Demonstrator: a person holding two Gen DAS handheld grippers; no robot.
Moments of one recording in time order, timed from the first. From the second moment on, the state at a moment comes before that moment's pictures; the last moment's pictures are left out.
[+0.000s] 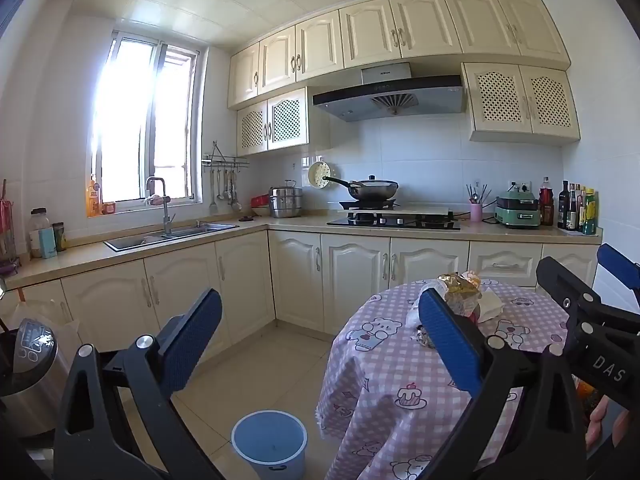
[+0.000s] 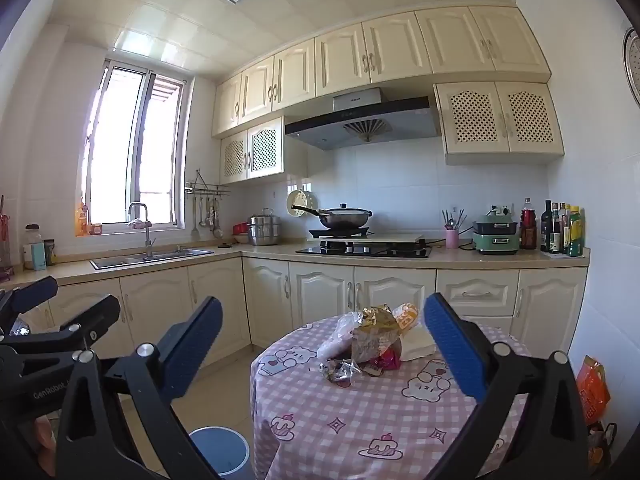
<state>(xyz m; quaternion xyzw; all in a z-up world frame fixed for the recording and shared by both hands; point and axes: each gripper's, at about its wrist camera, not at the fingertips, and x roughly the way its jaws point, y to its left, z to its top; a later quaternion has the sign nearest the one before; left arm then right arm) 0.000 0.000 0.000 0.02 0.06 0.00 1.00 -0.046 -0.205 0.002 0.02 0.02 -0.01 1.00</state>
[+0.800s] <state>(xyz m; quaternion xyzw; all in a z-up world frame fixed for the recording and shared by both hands) 0.001 -0.002 -0.003 0.02 0.06 0.00 1.00 -0.043 -0.205 0.001 0.02 0.02 0.00 1.00</state>
